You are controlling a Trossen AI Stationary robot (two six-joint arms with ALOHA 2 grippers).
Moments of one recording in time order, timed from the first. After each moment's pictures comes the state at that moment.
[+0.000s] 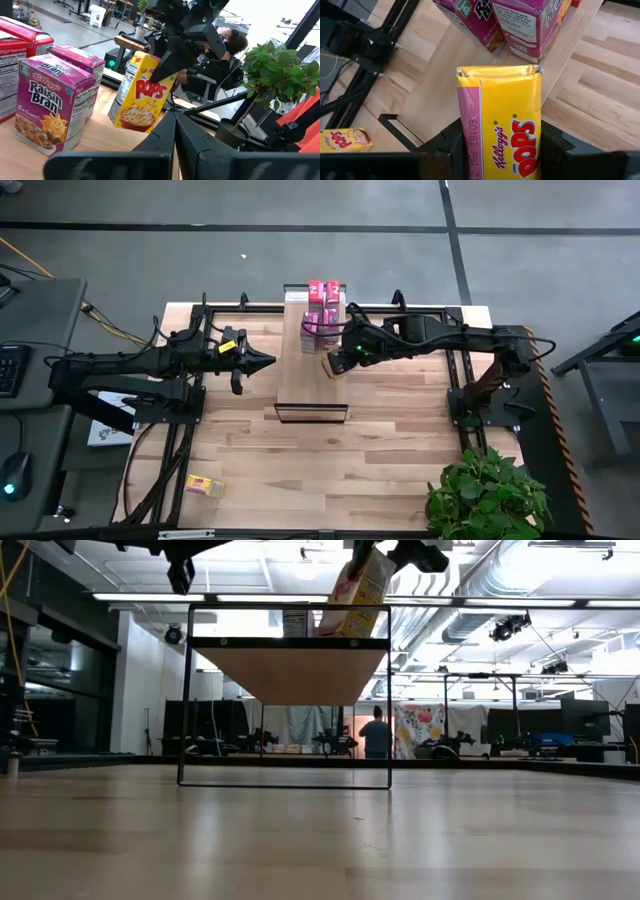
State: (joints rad) left arm 0.12 0.75 0.61 0.08 0.04 -0.36; right arm -0.03 1.66 1.78 -1.08 0.24 0.98
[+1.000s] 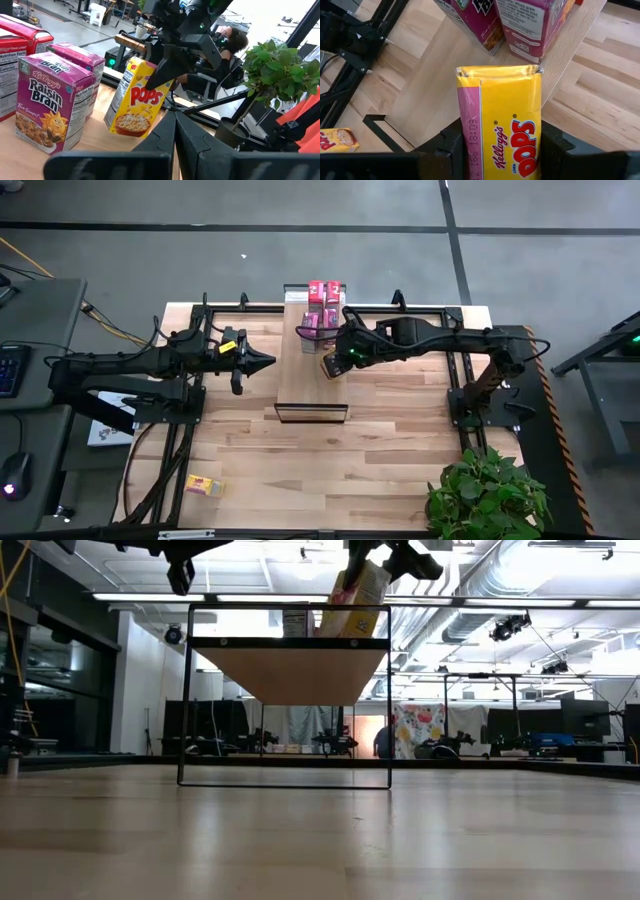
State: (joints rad) left arm 0.12 0.75 0.61 0.08 0.04 -0.36; right arm -0.03 1.70 1.78 -1.07 0.25 0.96
